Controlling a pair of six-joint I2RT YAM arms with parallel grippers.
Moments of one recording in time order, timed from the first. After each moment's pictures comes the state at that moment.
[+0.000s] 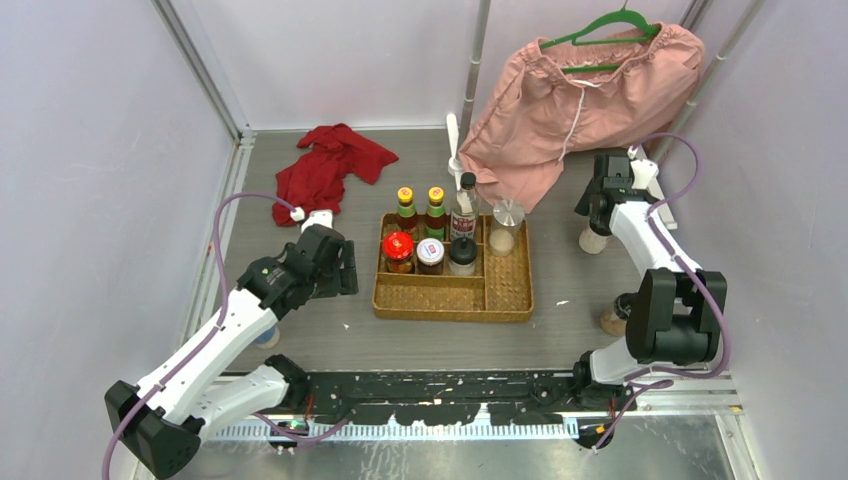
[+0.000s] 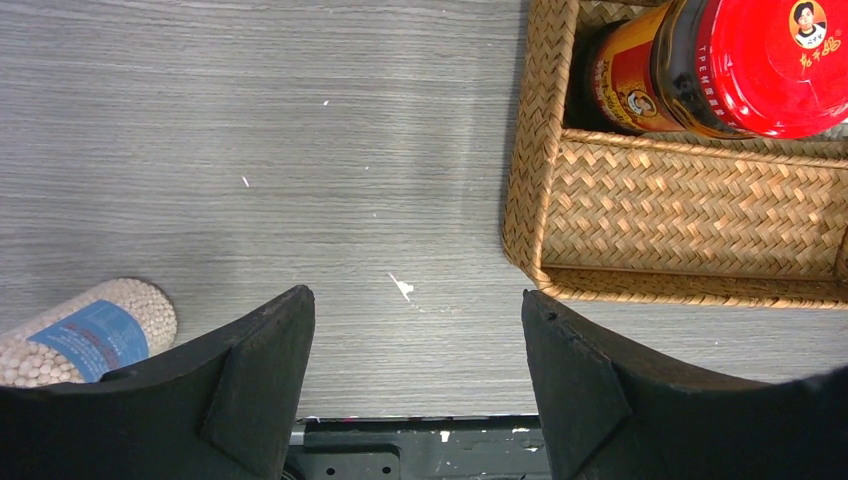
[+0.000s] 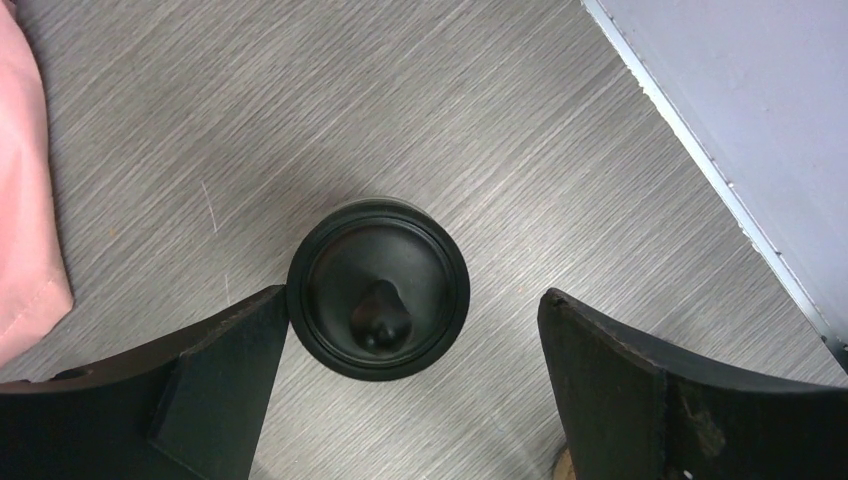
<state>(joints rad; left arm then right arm) -0.61 0.93 0.90 -0.92 -0.33 -0.58 -0.06 1.49 1.09 -0.52 0.51 0.44</state>
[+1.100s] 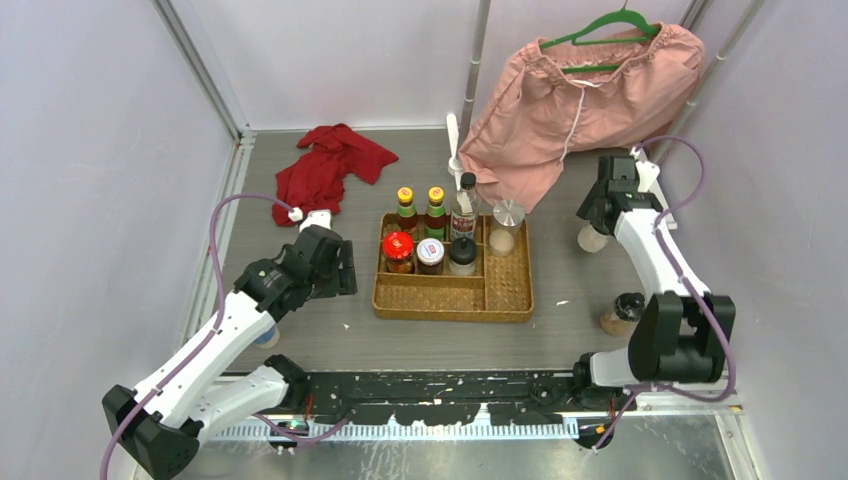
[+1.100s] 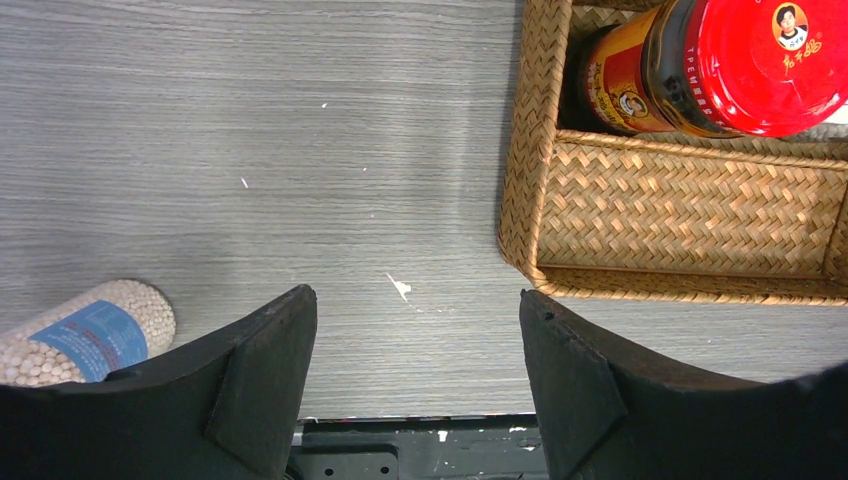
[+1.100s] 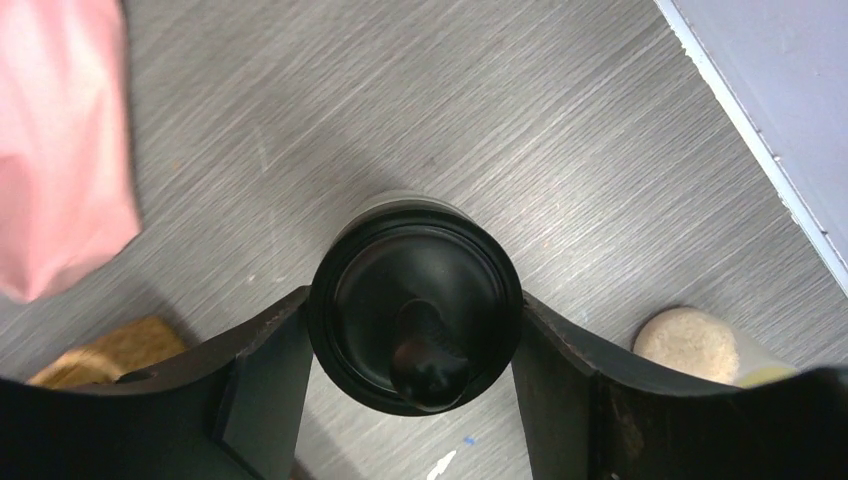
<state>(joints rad) -0.61 0.91 0.90 -0.92 -0.32 -0.58 -0.06 1.43 1.08 -0.59 0.41 0.47</state>
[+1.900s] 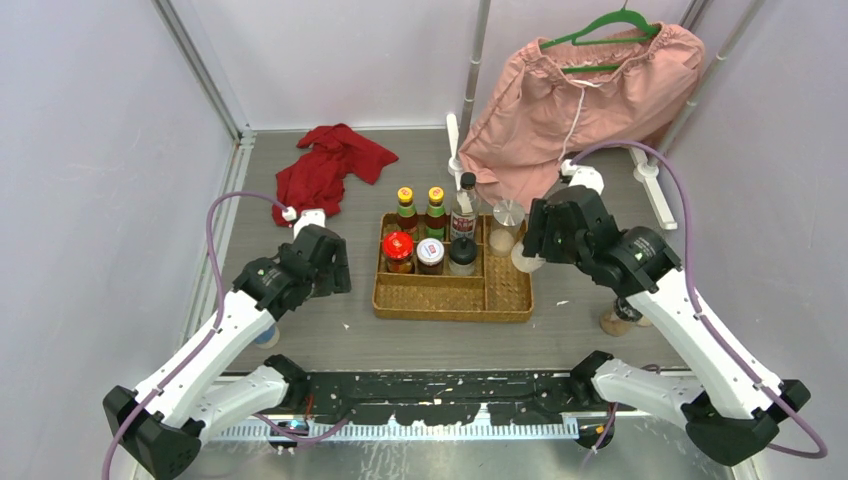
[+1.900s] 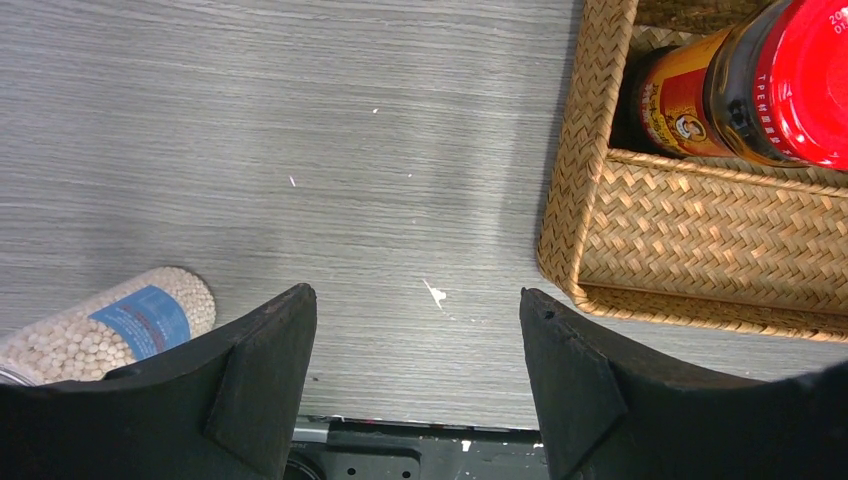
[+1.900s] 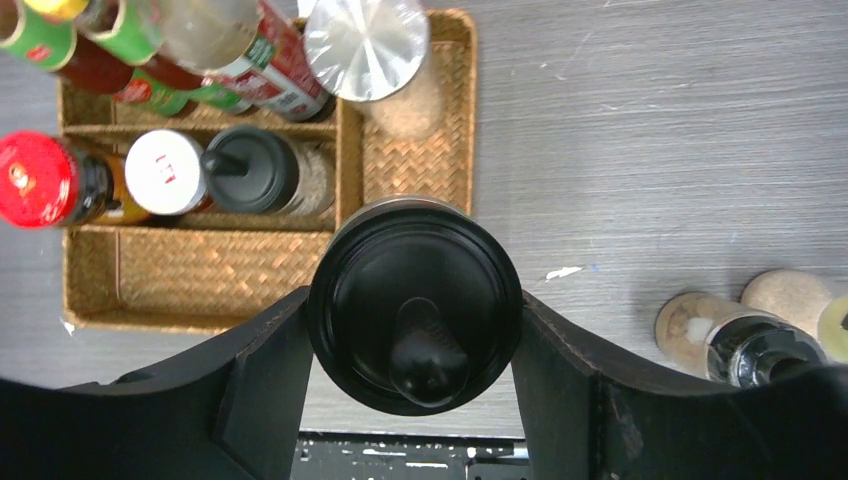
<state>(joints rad) -0.59 0.92 0.90 -0.96 -0.39 -0.58 0.57 1.00 1.26 -1.04 0.37 0.55</state>
